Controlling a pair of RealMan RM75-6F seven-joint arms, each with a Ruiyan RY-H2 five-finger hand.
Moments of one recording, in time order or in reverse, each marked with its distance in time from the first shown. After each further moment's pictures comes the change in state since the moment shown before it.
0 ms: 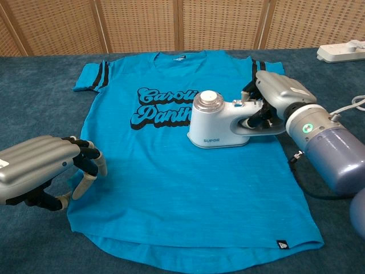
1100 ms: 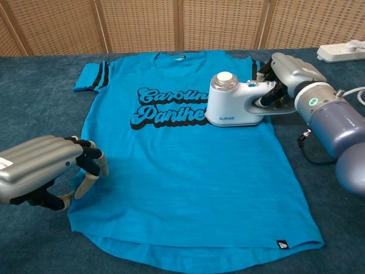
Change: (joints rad) left arm 0.000 -0.006 -0.008 -0.014 -0.027 -0.004 0.038; right arm 0.080 -0.005 0.091 0.197 0.046 -0.080 0.096
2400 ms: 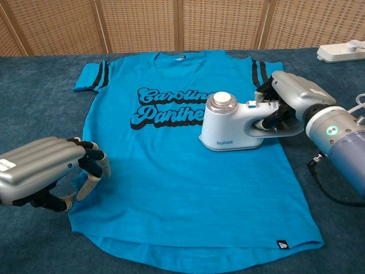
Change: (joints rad) left arm -0.005 -0.010 0.004 0.016 0.012 -0.001 -0.013; right arm -0.122 0.072 -0.131 -0.239 -0.079 0.086 -0.014
